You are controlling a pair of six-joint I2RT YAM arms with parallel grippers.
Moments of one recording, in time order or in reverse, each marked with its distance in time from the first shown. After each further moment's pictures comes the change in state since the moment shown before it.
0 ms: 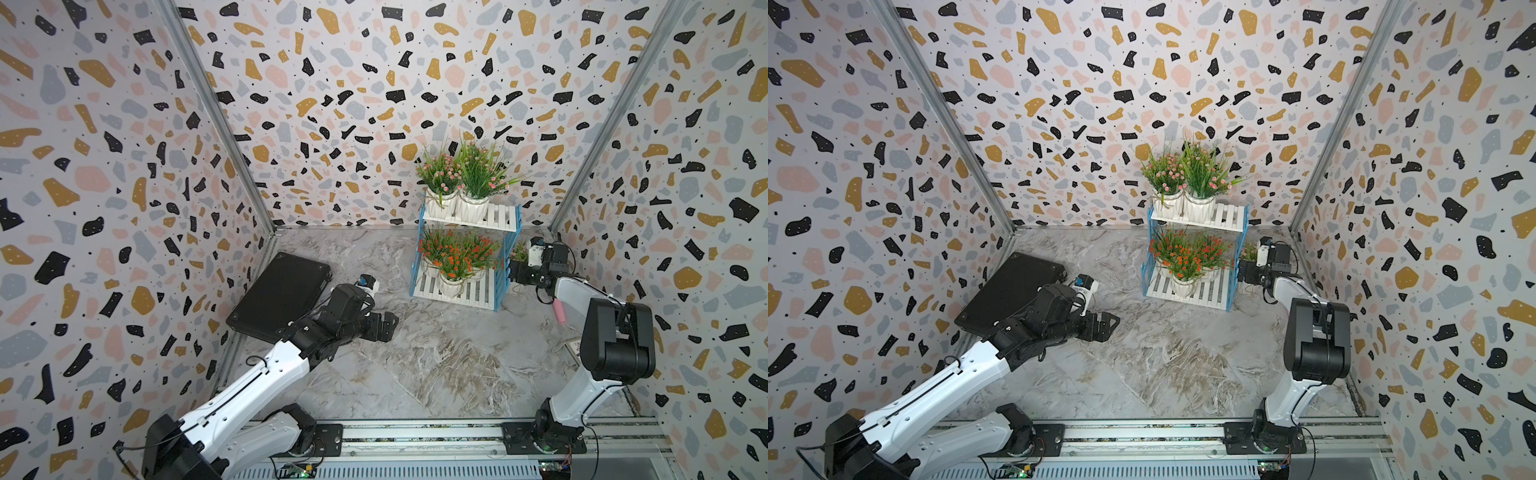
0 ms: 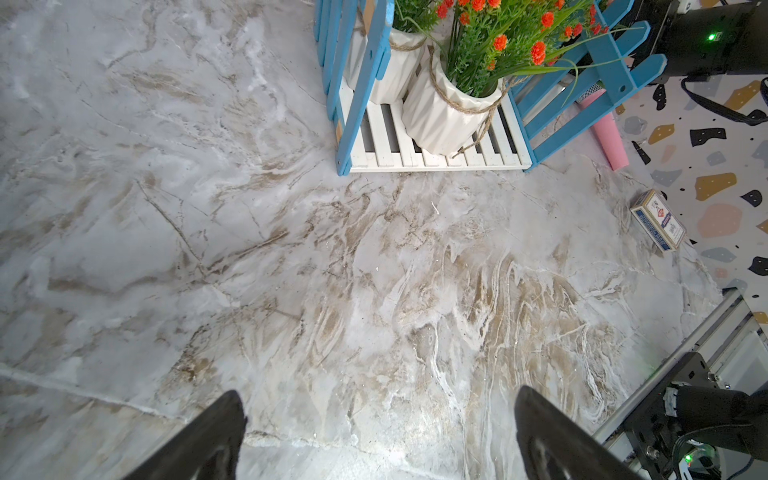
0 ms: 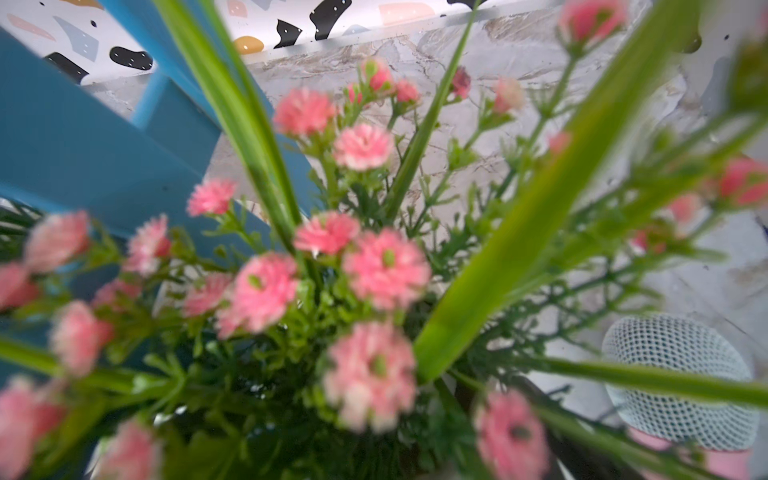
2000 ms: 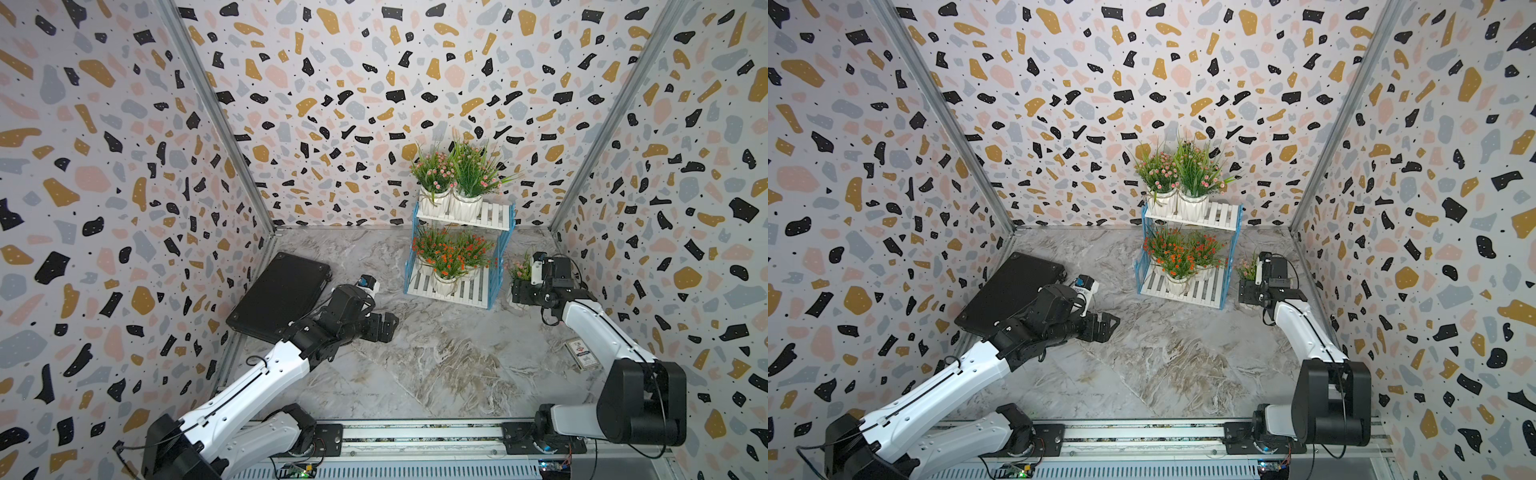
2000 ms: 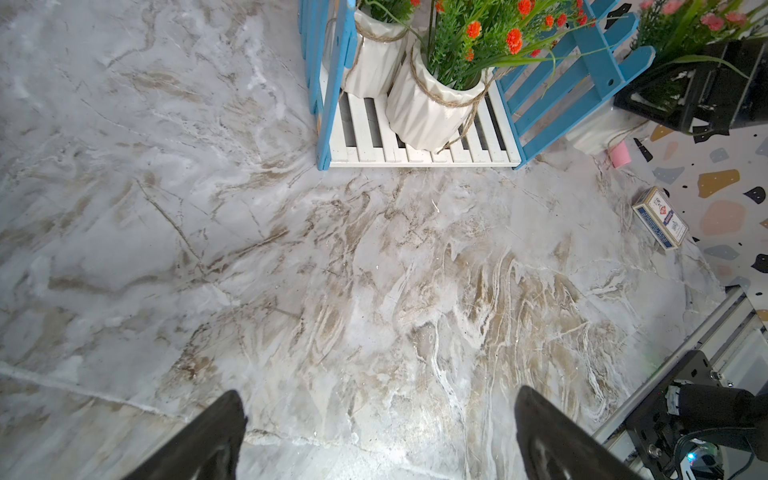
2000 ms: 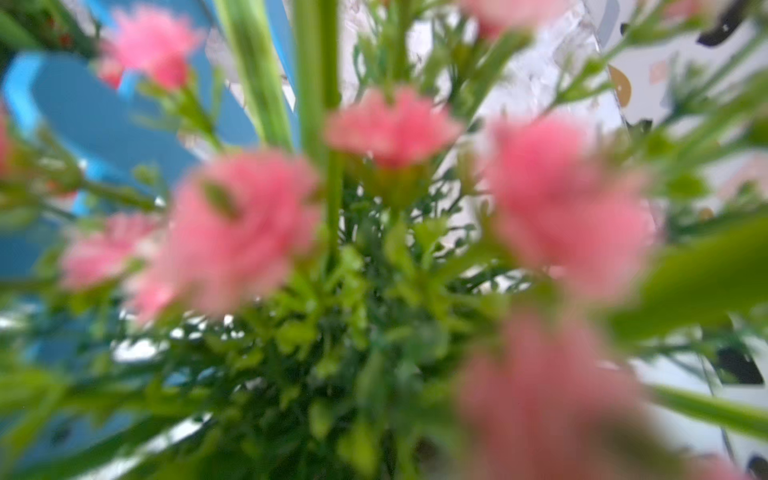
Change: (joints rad) left arm -0.009 0.000 0.000 -0.004 -0.006 0.000; right arm 0.099 -0.446 -0.210 -0.341 0.228 0.033
